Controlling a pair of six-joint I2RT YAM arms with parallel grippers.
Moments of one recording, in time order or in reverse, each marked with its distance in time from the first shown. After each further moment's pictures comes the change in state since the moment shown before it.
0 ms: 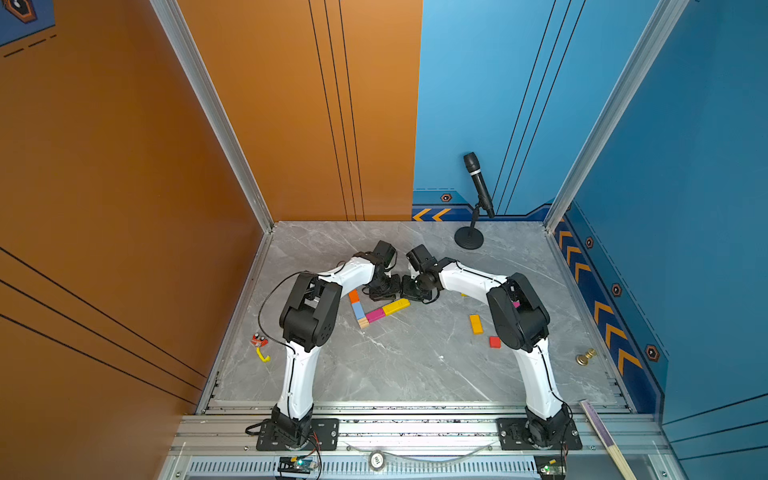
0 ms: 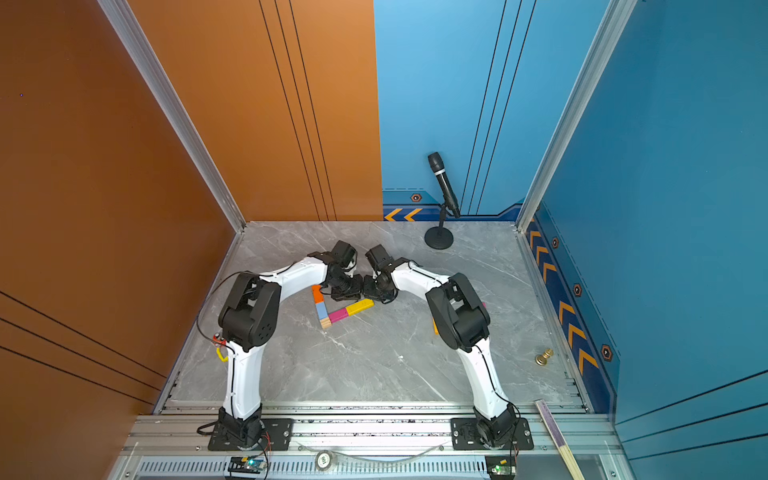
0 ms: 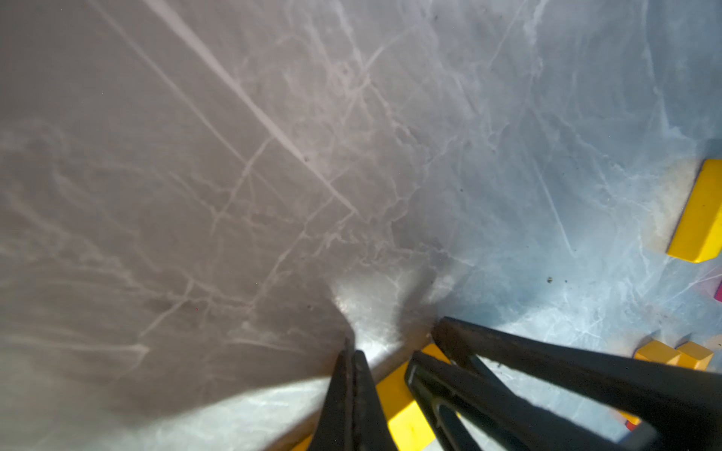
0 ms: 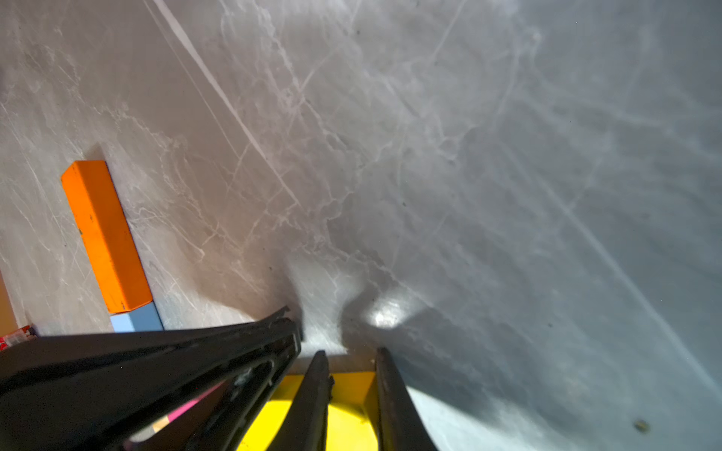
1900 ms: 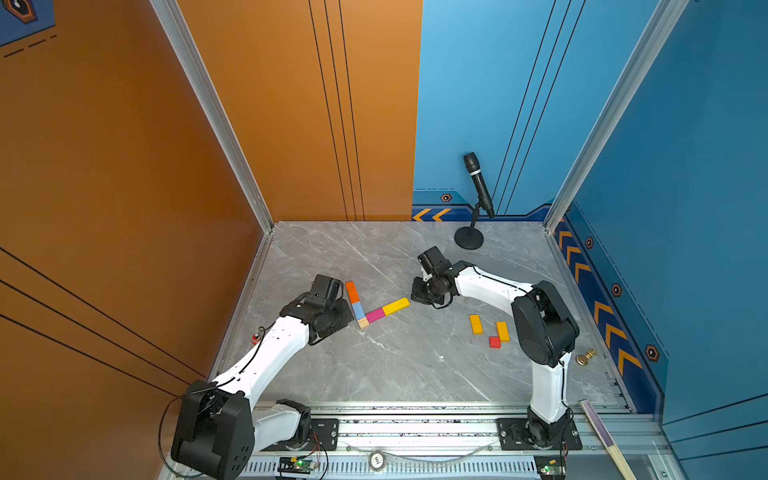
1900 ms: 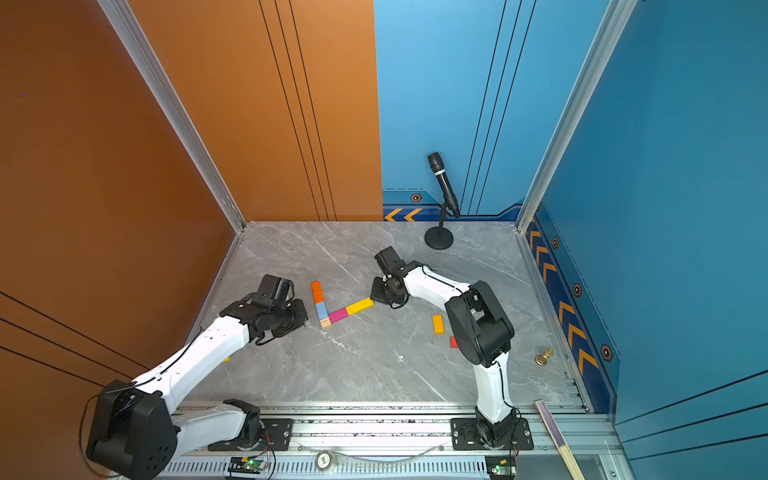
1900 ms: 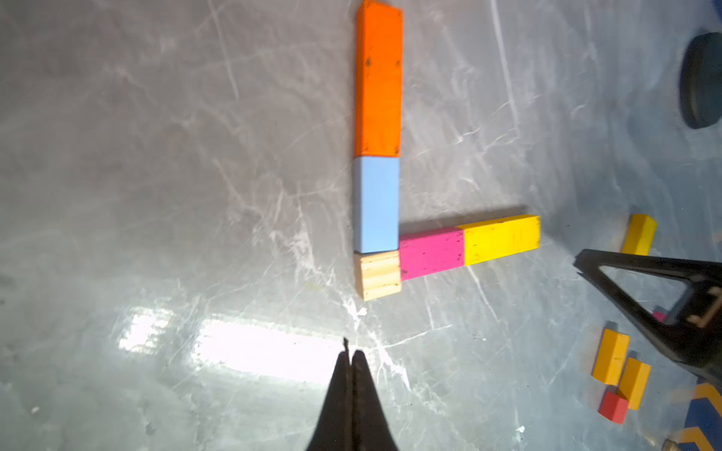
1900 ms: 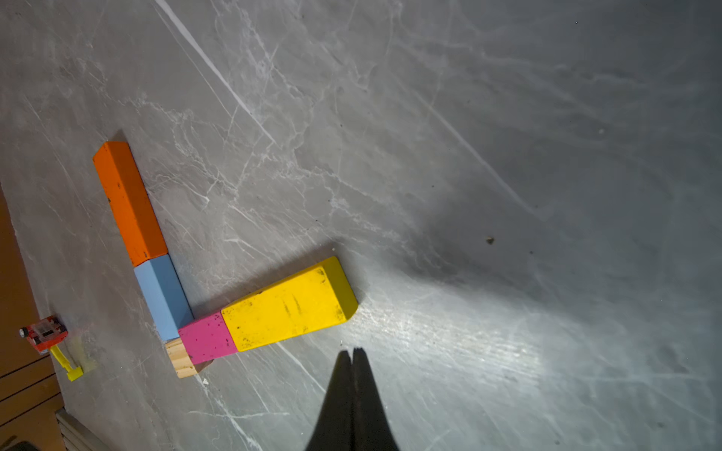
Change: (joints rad) left arm 0.146 -0.919 -0.786 0.056 -0.197 -0.258; right arm -0.012 -0.214 -0.200 0.000 0.043 0.060
